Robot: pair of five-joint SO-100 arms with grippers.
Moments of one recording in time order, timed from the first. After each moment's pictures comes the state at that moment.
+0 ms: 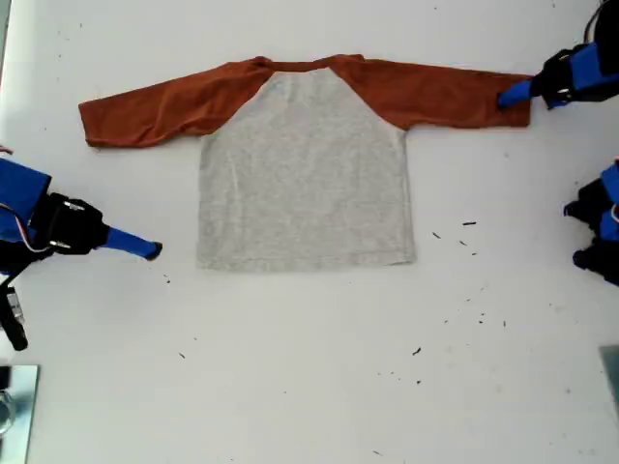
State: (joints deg) arm 0 4.6 206.1 185.2 59.1 8.0; arm 1 82.4 123.7 143.2 48.5 -73.6
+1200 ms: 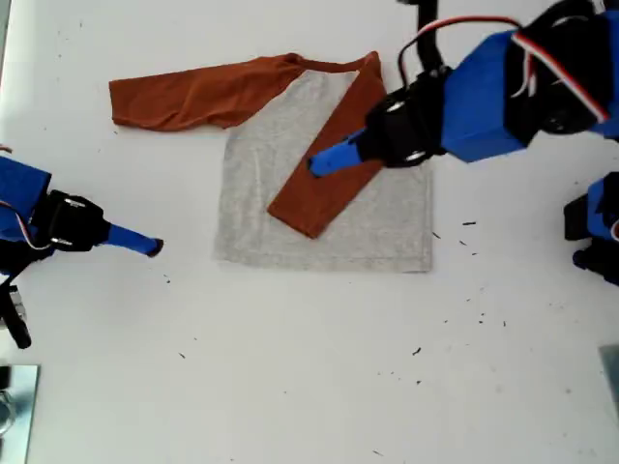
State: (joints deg) arm 0 3.3 206.1 185.2 59.2 8.0; arm 1 14.1 113.0 77.9 73.4 -40.2
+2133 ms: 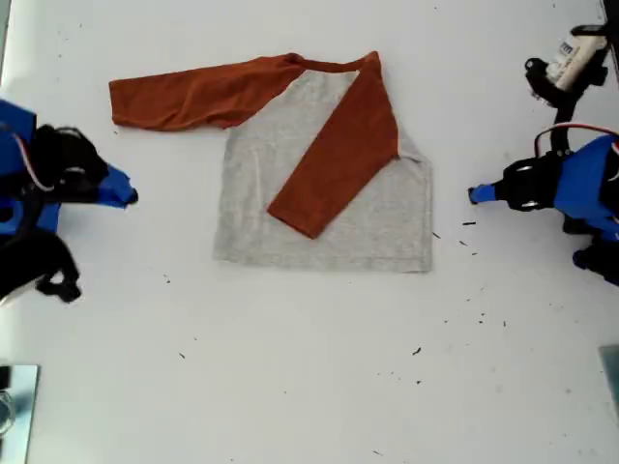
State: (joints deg) arm 0 -14.1 148.4 133.4 83.3 -12.6; arm 1 23.9 196.9 173.6 75.9 -30.8
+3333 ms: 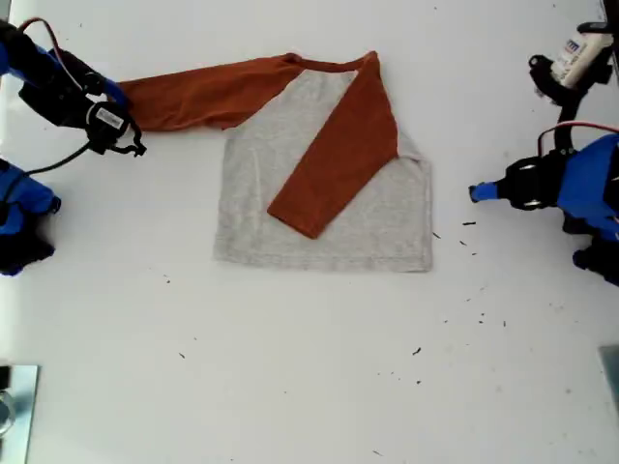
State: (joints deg) arm 0 -72.2 113.2 142.8 54.1 15.3; arm 1 24.3 199.4 173.9 77.7 -31.6
